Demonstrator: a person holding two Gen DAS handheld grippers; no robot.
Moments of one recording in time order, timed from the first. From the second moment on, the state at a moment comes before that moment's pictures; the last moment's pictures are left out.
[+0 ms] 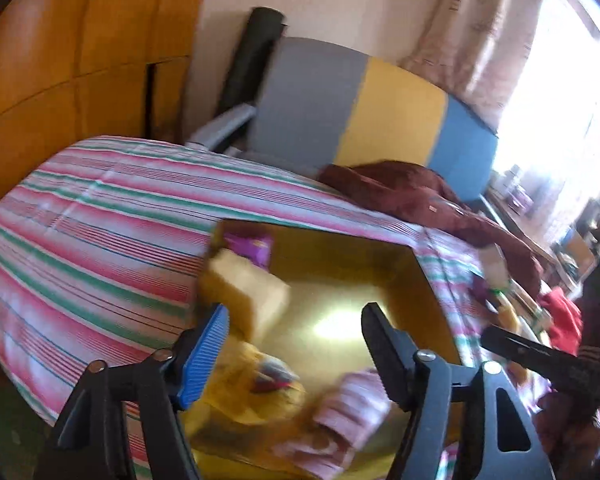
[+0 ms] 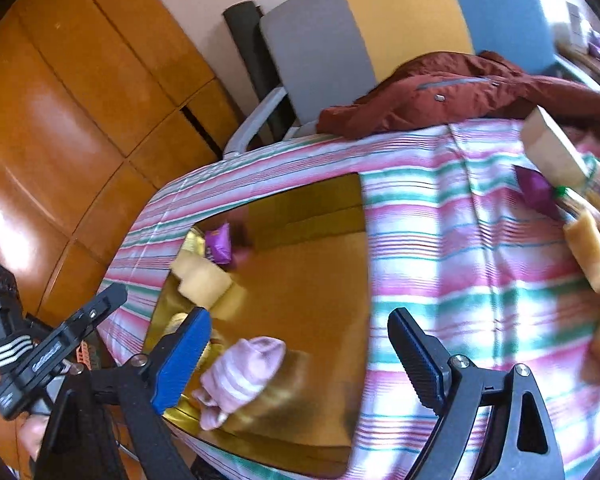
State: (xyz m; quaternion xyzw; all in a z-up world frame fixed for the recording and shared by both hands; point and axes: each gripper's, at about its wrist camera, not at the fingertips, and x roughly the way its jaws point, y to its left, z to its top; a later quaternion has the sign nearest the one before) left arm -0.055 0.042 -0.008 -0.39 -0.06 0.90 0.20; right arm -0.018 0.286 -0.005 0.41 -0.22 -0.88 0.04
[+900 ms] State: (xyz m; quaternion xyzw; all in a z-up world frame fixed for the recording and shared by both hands) left arm 0.017 0.222 -0.003 -0.42 0.03 0.81 0.41; right arm 0.150 0.519 0.009 0.30 -0.38 -0.85 -0.19
